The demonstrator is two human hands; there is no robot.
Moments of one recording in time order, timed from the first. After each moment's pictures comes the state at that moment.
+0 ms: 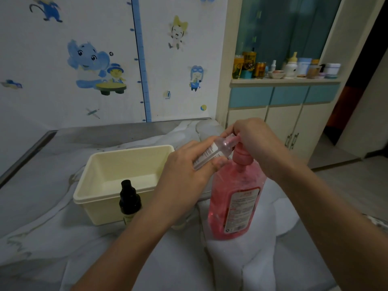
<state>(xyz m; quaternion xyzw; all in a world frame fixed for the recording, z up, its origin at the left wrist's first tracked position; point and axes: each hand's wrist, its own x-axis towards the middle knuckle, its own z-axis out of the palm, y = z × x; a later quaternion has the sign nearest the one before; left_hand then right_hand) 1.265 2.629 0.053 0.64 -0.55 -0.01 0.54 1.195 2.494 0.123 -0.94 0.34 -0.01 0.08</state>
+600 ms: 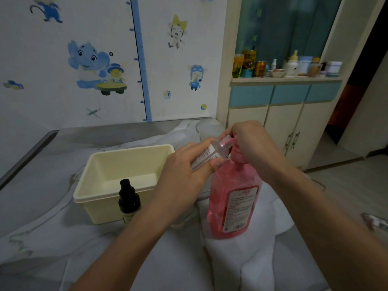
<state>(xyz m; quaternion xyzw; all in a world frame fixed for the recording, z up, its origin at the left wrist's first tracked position) 1.264 2.628 0.050 0.65 -0.54 -0.01 0.54 1.188 2.508 0.115 -0.94 0.35 -0.05 -0.02</state>
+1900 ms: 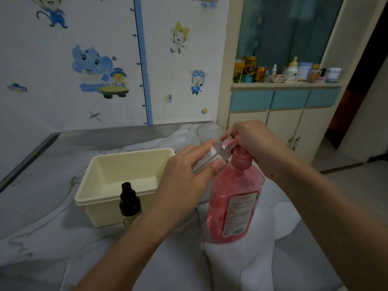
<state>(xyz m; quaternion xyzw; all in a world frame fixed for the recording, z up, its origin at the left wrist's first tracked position) 1.260 2.631 0.053 0.65 -0.54 0.01 0.54 1.169 2.510 0.122 -0.77 0.32 -0.23 0.51</state>
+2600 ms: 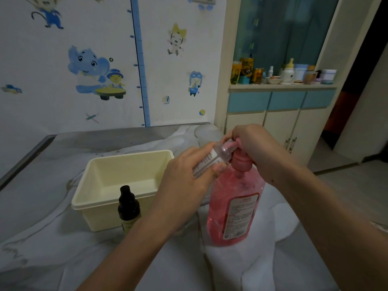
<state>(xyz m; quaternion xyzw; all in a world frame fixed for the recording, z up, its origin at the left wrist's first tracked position) 1.261 2.632 0.054 0.65 -0.55 0.01 0.52 1.169 2.515 0.118 -0.74 0.31 -0.25 0.55</state>
